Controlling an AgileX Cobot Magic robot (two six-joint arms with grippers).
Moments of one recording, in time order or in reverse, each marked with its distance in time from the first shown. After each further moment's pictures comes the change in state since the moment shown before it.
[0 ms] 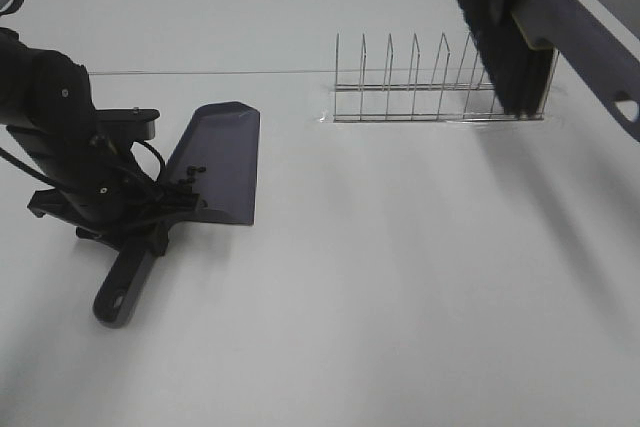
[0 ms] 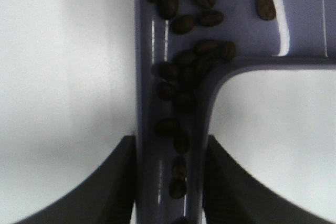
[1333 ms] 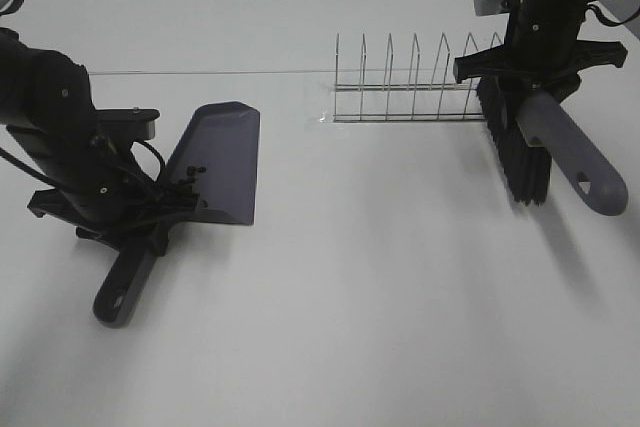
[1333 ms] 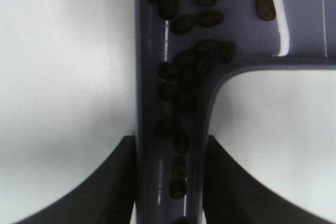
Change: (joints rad) left arm 0.000 0.000 0.000 0.000 -0.004 0.000; right arm -0.089 0.286 0.008 -0.022 -0.066 0.051
